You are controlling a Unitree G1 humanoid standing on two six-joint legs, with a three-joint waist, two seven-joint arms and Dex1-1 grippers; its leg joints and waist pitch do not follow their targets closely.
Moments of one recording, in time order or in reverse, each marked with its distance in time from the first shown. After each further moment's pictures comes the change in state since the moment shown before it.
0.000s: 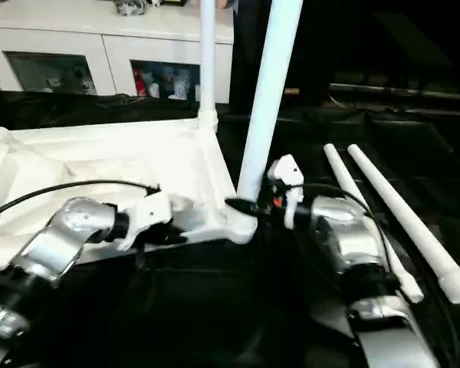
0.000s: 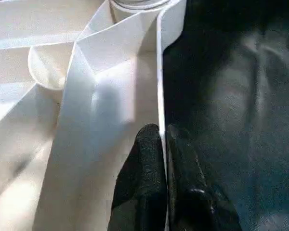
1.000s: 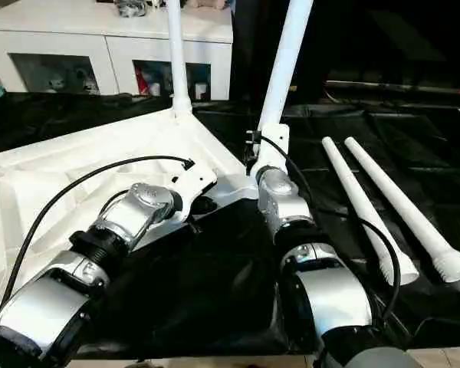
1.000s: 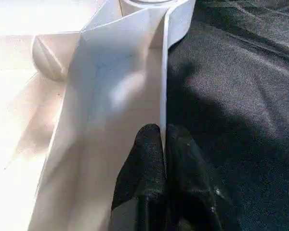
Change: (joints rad) left arm -0.276 -0.305 0.054 0.428 0.036 0.155 0.404; right arm -0.328 0.263 -0.155 0.414 -0.088 0.005 -1.035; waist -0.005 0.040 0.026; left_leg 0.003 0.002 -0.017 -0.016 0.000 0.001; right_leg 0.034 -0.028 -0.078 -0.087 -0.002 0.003
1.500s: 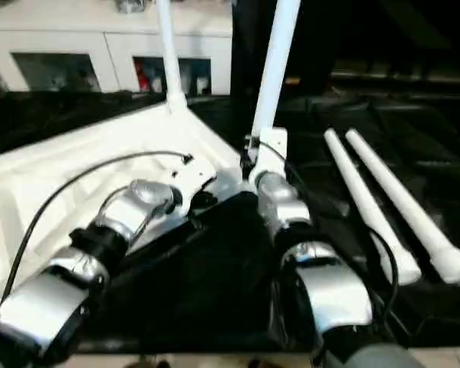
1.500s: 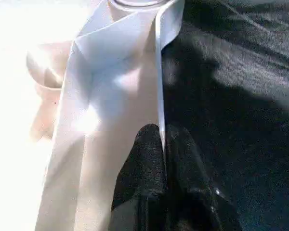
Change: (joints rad) left arm -0.020 0.011 0.026 0.011 -0.007 -0.064 0.003; right arm -0.003 -0.009 -0.022 0.051 0.010 -0.041 0.117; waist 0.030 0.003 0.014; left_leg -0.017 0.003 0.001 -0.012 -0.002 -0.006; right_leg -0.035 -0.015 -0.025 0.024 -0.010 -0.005
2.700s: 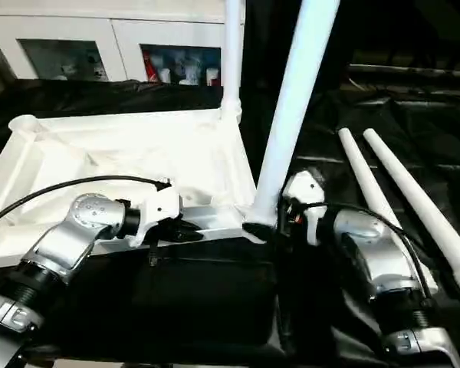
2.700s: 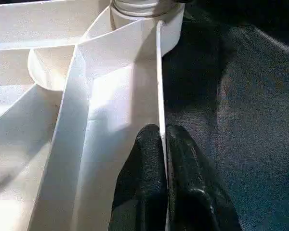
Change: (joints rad) left arm 0.304 0.282 -0.072 -0.456 -0.089 -0.217 -0.518; right arm 0.530 -0.448 0.241 -0.801 0.066 0.118 0.989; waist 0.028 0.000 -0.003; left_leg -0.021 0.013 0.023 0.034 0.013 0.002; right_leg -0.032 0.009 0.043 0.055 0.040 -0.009
